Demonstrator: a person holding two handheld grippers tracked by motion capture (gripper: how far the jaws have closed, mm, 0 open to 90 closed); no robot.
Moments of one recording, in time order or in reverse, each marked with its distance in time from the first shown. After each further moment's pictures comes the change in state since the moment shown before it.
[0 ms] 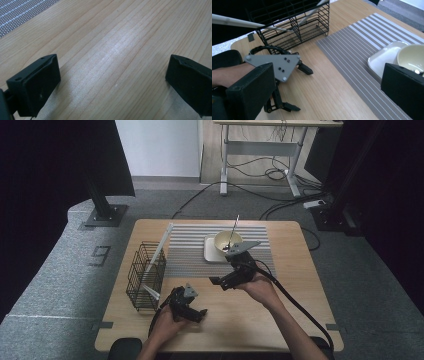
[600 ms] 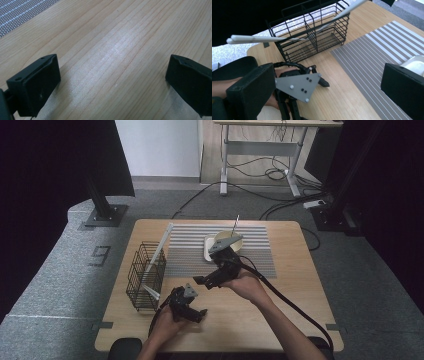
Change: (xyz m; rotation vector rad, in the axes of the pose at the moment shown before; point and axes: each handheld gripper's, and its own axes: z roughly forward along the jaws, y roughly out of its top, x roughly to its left) left arm -0.001 0.000 0.000 -0.003 0.001 -0.006; right arm 0.027 0.036 0.016 0.021 0.067 -0.020
